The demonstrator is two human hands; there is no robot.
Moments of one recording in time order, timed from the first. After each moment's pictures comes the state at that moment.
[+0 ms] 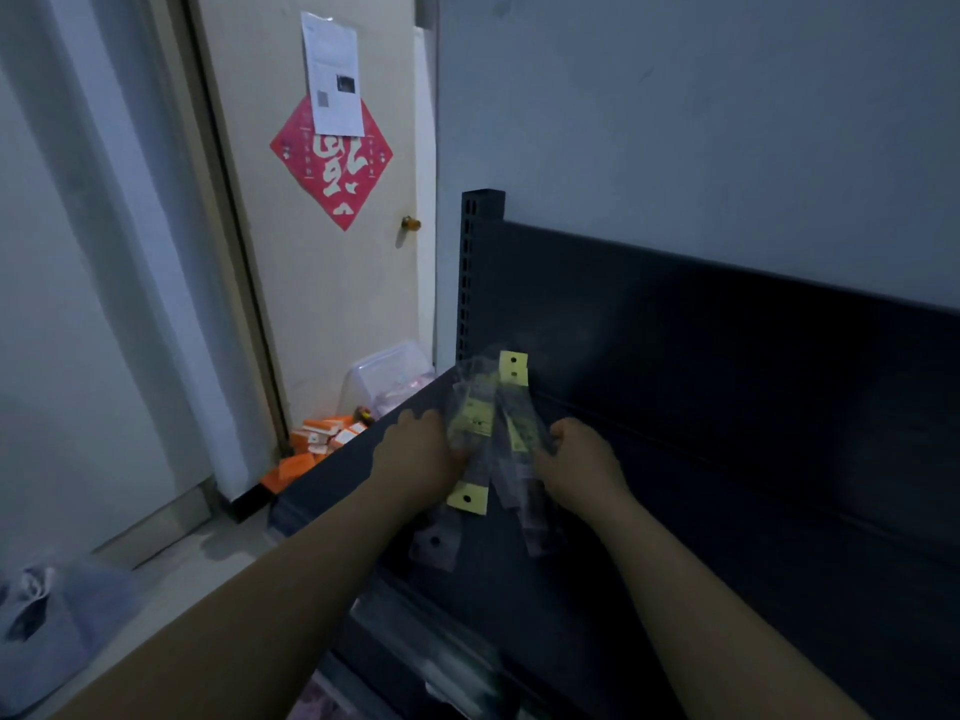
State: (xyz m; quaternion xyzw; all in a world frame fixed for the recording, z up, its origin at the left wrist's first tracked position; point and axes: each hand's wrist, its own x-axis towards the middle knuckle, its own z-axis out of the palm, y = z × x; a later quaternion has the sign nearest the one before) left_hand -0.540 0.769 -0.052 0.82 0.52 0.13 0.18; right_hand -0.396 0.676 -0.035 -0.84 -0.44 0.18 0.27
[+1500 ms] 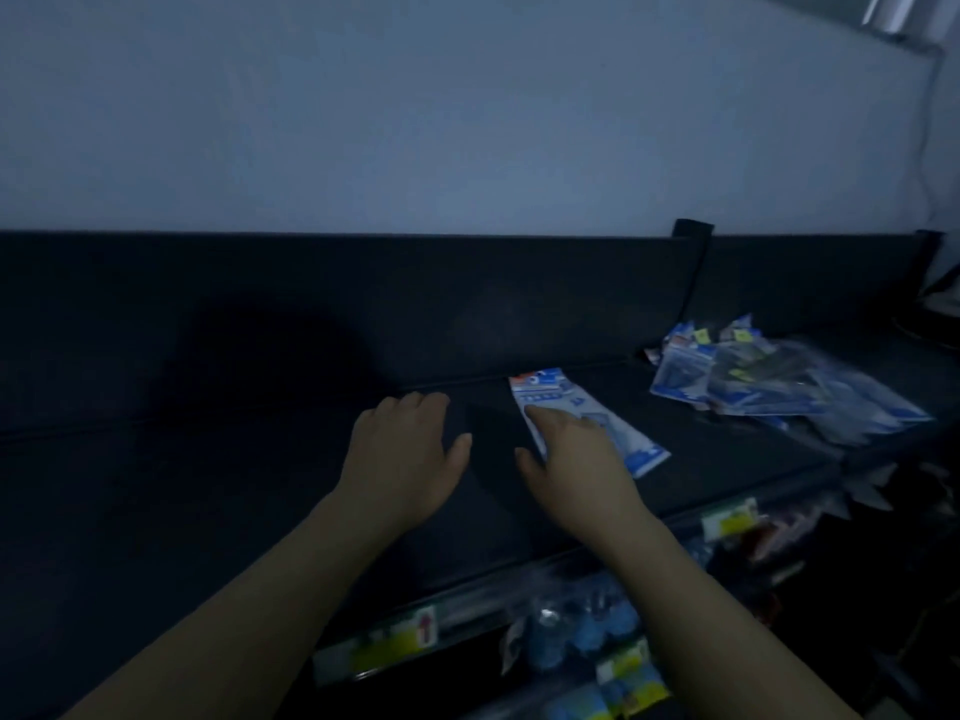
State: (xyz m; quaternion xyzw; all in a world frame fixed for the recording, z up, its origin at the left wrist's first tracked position) left_hand -0.326 0.371 -0.006 0.97 0.00 0.21 0.10; right_hand -0.297 0.201 -0.004 -0.96 -0.20 -0.13 0.17
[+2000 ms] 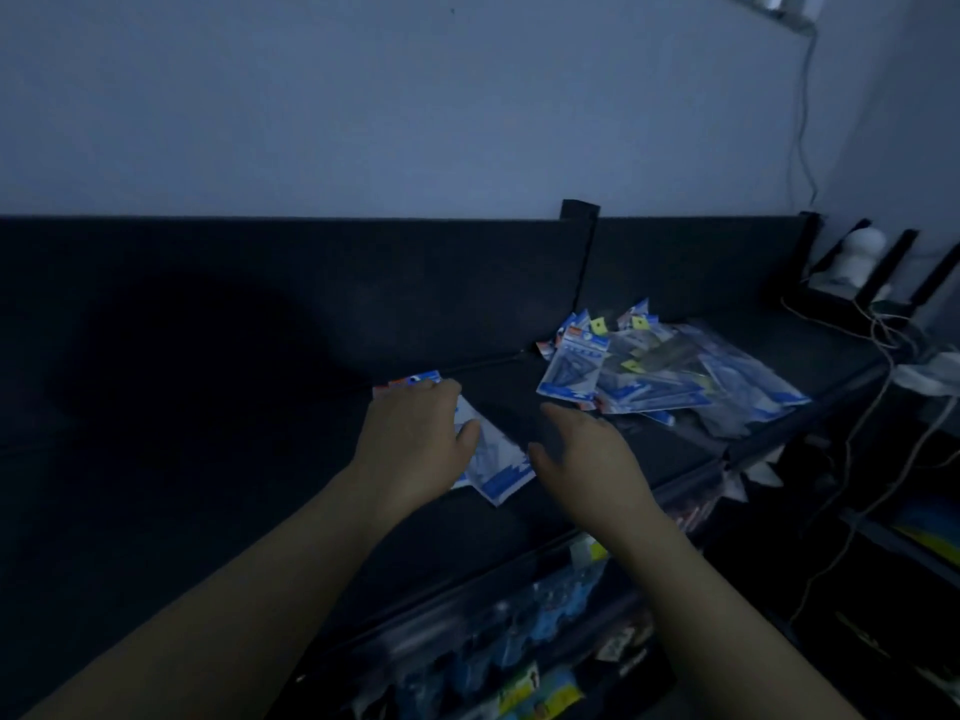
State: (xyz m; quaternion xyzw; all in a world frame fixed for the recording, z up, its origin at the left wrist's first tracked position) left_hand -0.213 0.226 -0.008 0.96 -0.08 0.19 0.16; right_hand -0.213 0.048 -0.014 -0.97 -0.10 -0.10 0.18
